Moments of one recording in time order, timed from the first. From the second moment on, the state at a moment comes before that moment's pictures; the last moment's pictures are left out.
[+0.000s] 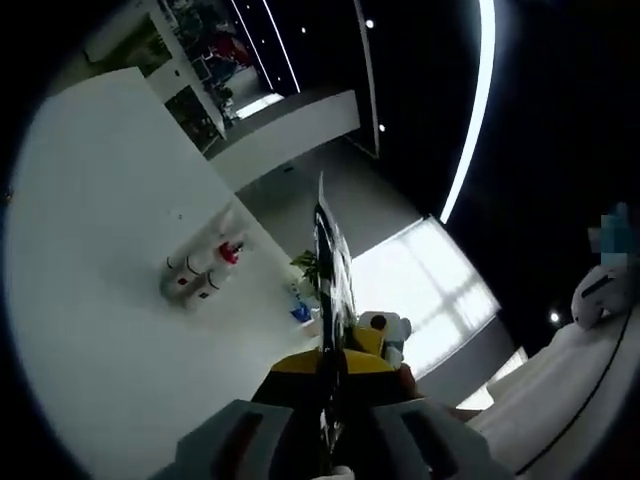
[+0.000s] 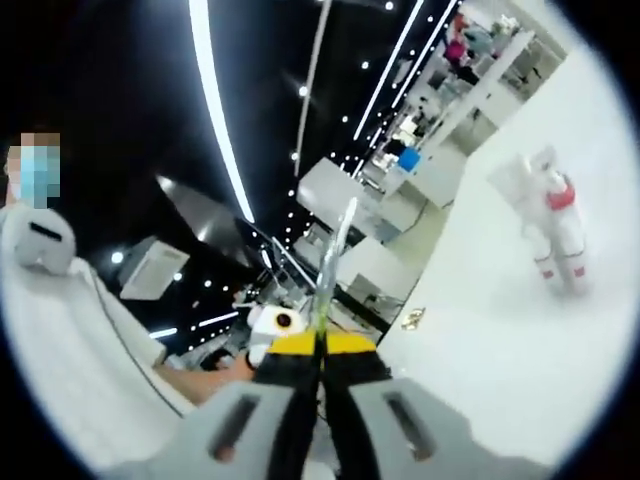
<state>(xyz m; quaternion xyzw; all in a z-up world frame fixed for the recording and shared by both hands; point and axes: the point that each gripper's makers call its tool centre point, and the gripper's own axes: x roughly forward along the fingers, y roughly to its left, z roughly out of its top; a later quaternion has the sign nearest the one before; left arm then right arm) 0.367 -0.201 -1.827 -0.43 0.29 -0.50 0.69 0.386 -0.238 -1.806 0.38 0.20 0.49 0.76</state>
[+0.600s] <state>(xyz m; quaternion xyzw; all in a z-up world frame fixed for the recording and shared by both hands) 0.386 -0.194 -1.829 -0.40 0.28 -0.49 0.72 0.389 -0.237 -1.818 0.35 0.20 0.47 0.79</state>
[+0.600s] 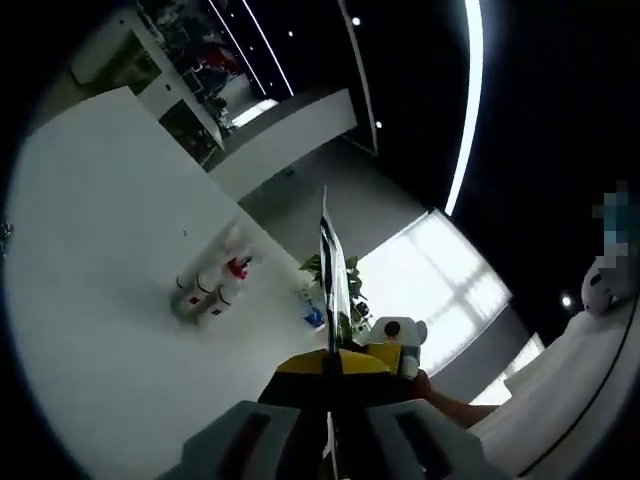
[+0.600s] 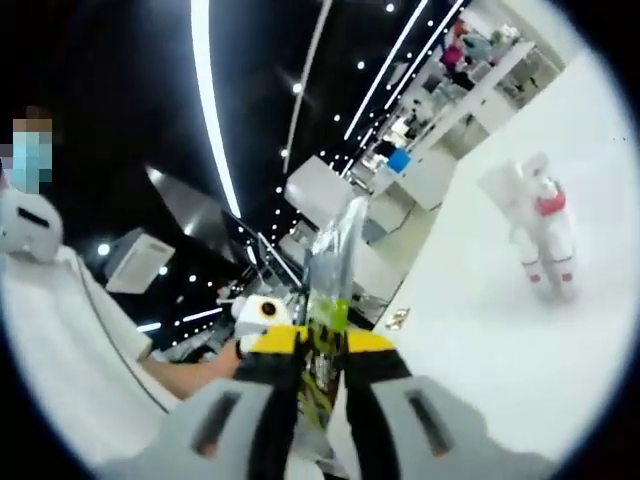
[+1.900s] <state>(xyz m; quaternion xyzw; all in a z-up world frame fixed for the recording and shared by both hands) 0.528 -0.196 -1.917 -0.39 0.38 -0.41 0.73 0.409 -0.346 -1.850 0.19 0.19 0.26 0.93</state>
